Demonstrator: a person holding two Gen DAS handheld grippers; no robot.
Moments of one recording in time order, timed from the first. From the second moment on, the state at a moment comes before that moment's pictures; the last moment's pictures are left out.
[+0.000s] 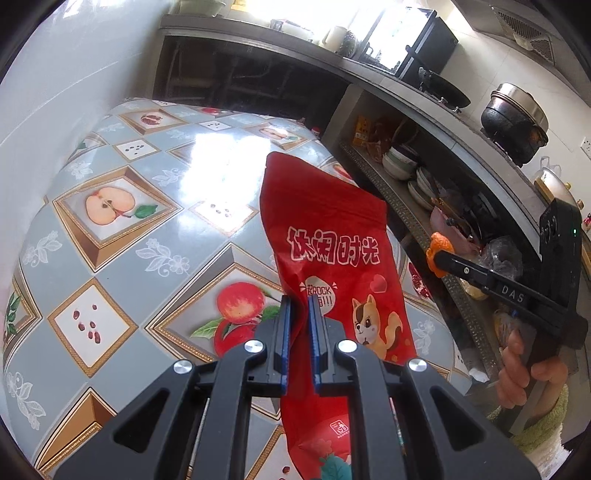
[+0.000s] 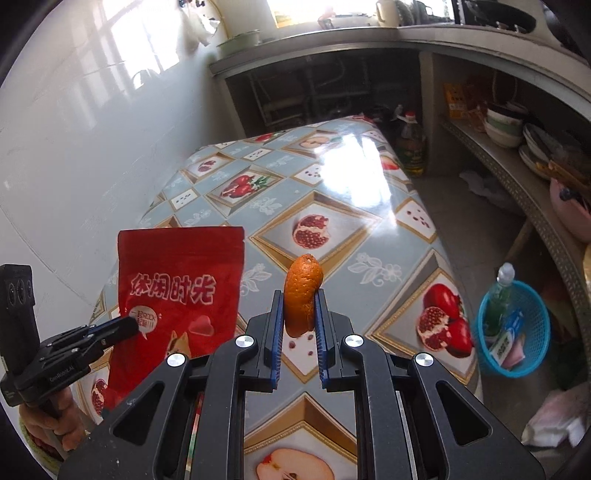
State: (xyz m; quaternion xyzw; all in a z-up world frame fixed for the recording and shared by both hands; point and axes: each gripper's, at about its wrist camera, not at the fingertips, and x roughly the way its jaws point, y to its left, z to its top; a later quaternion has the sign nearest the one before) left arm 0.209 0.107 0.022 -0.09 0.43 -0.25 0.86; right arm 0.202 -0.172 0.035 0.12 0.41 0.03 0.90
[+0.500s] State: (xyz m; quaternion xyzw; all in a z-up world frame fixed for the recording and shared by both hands) left arm 0.256 -0.006 0.066 -0.10 0.43 -0.40 0.81; right arm 0.087 -0.323 0.045 0.19 0.35 -0.22 0.89
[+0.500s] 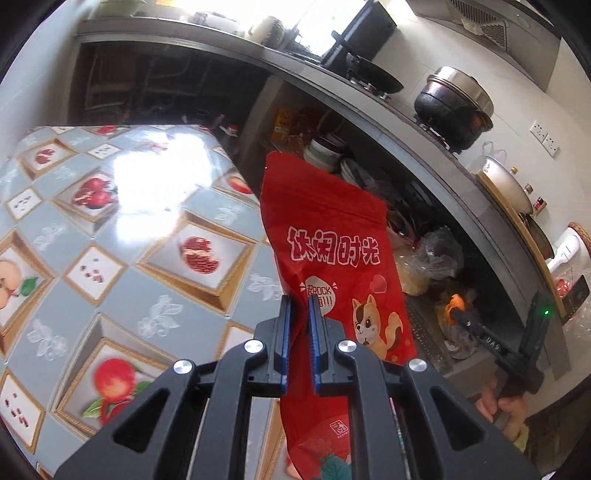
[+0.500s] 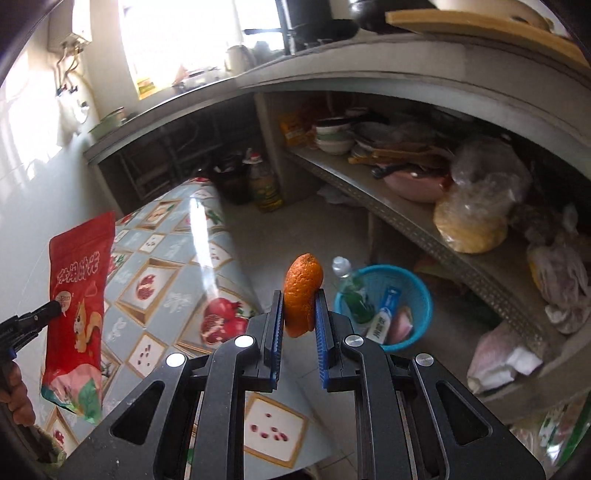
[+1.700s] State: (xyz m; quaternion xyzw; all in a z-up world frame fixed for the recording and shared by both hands) left arm 0.327 -0.534 -0.186 0.26 0.54 -0.39 0.70; right arm 0.158 -0.561 -0.221 0.38 0.45 -0.29 0.76
